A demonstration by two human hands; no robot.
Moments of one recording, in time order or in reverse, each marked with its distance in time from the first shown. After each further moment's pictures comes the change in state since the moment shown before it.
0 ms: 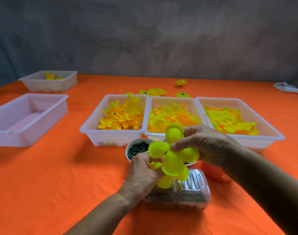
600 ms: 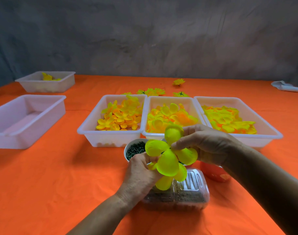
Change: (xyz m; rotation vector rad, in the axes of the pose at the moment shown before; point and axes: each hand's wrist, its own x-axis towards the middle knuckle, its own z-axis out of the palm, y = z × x) left_hand 0.000 -0.001 0.002 -0.055 -0.037 0.009; right_hand 0.002 -0.001 -0.006 0.087 -0.064 0.032
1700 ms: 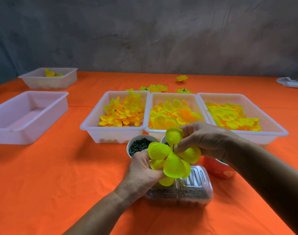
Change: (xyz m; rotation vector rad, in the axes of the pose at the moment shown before) left_hand -0.002 -0.005 -0.004 -0.041 -0.028 0.056; right_hand 0.015 0.006 -0.006 -0.236 0.001 0.028
